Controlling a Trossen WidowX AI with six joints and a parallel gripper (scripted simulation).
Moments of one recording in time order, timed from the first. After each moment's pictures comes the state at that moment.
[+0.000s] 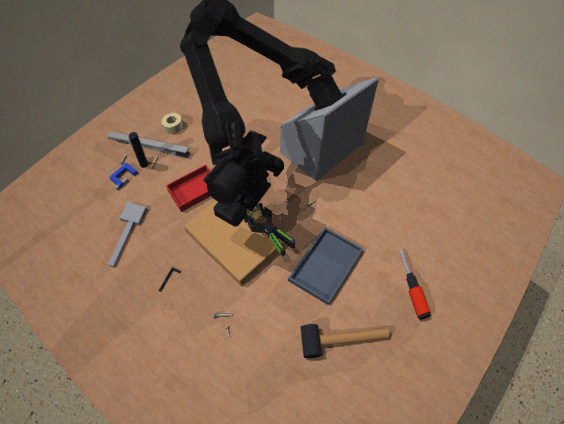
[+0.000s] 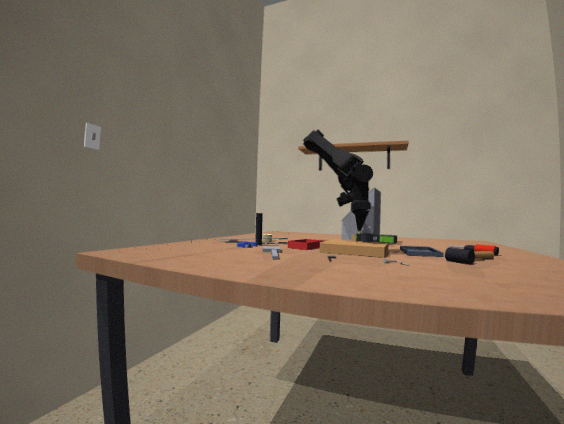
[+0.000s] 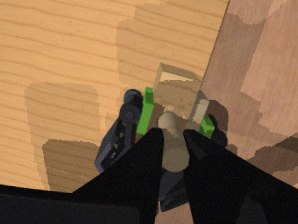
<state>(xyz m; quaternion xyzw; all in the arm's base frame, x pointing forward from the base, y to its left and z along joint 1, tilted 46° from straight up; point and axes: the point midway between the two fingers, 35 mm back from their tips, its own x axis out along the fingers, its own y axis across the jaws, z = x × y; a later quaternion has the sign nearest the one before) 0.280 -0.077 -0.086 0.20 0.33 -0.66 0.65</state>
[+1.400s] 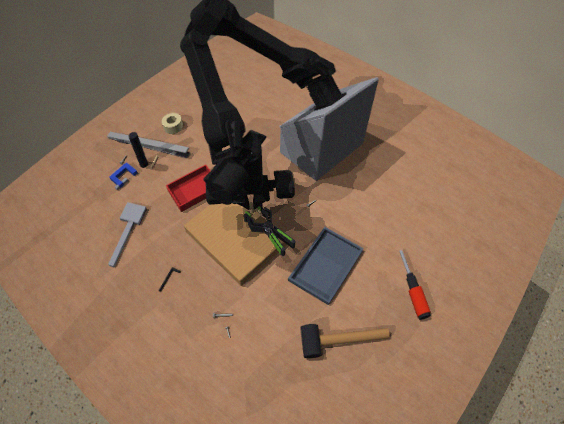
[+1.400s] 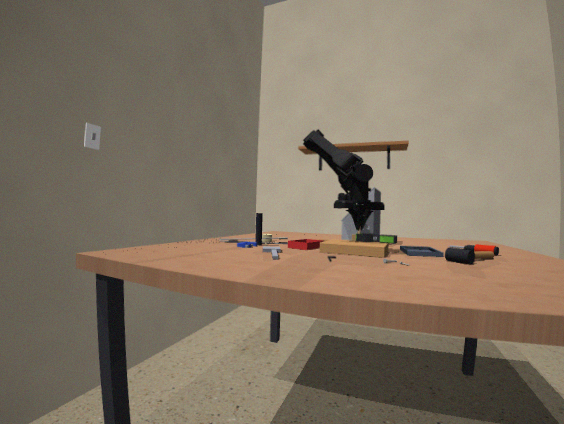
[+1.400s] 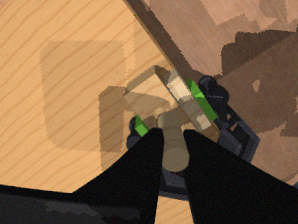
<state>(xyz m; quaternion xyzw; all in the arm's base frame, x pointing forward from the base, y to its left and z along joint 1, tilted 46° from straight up) 0.281 -0.077 -0.085 0.46 0.01 -0.74 0.50</state>
